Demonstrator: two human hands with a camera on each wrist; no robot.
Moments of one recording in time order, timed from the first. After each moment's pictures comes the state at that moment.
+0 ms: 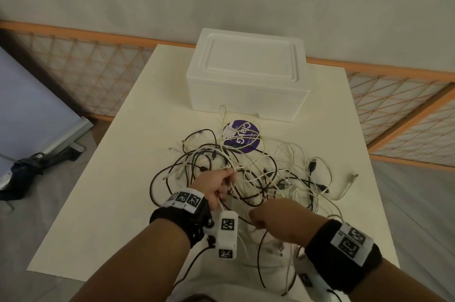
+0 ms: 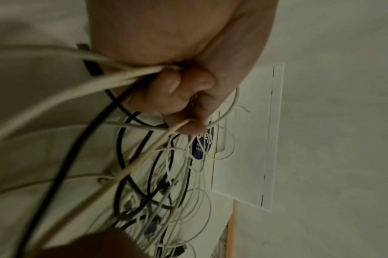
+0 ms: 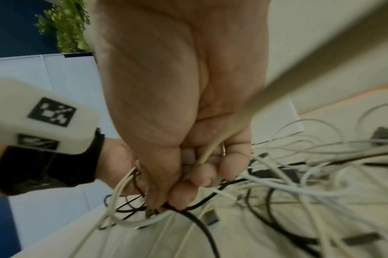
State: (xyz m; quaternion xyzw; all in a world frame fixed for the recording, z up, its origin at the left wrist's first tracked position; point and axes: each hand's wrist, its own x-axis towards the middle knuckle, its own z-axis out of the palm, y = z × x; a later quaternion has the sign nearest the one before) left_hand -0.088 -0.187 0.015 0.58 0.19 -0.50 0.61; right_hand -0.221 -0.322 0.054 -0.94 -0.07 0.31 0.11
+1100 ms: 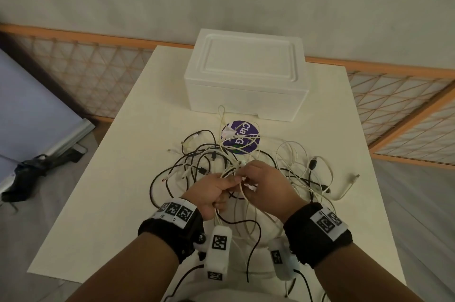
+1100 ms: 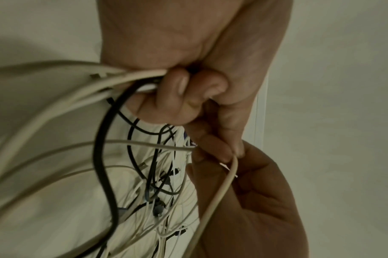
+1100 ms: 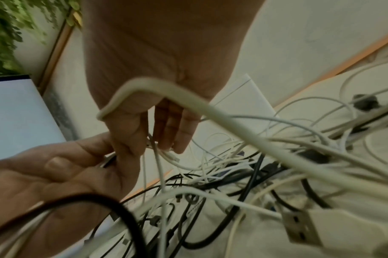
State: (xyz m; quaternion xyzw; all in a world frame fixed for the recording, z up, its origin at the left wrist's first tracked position) left_hand -0.106 -0.175 0.040 0.58 0.08 -0.51 0.63; right_hand -0.184 -0.321 0.051 -0.93 -0.01 -0.06 0.36
